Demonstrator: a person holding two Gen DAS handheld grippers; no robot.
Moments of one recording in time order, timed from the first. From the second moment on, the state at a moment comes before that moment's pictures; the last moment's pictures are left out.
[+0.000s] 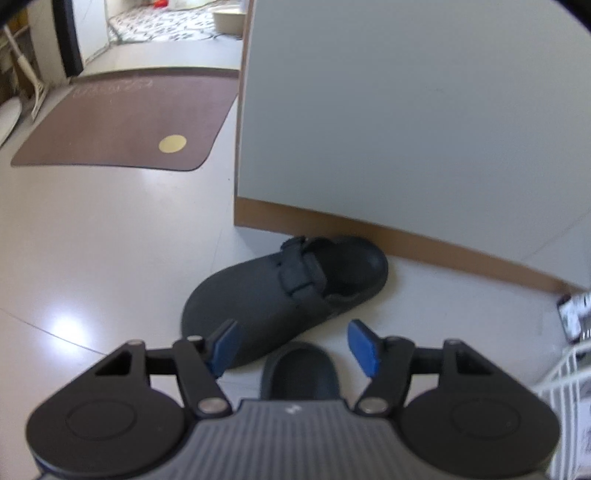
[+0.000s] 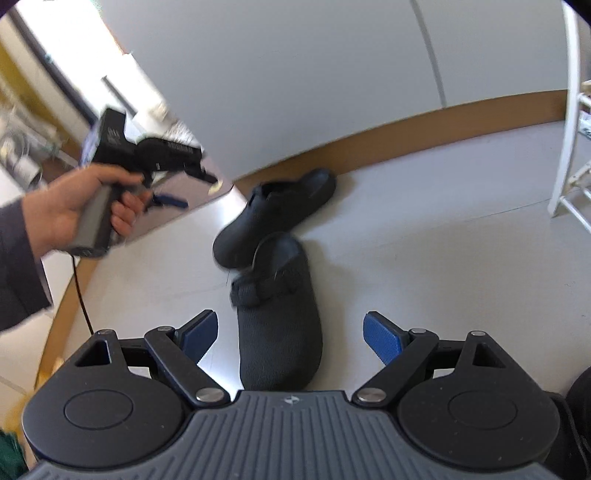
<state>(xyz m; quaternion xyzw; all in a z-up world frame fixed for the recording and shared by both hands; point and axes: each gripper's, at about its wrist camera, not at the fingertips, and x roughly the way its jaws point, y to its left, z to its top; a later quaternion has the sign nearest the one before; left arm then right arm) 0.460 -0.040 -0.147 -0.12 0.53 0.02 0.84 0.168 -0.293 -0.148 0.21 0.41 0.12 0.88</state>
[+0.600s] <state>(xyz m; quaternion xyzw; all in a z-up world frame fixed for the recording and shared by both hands) 0.533 -0.054 -0.229 -0.06 0.56 0.09 0.82 0.159 -0.314 -0.163 0.22 0.37 0.08 0.90</state>
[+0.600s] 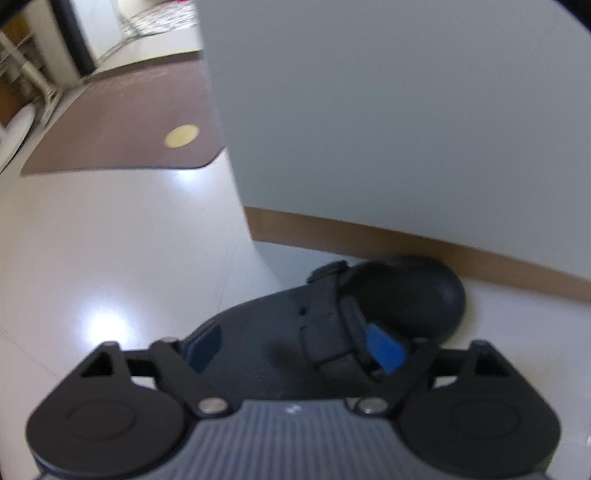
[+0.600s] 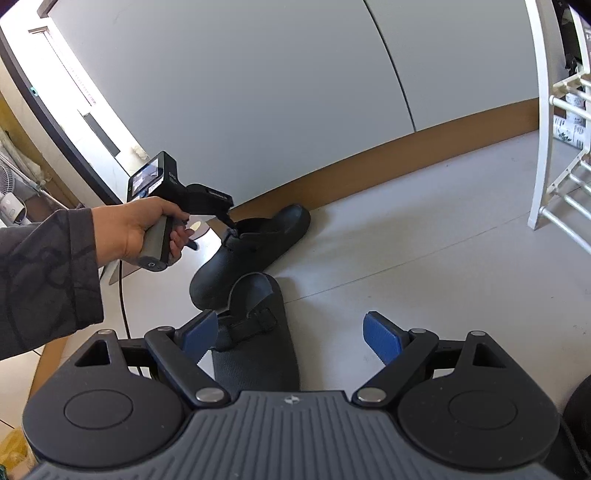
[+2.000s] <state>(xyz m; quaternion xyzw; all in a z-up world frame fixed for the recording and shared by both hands) 0.490 0.032 -0.218 0.01 0.56 0.09 0.82 0.139 -0.280 -0.145 0.18 0.39 0.11 0.89</state>
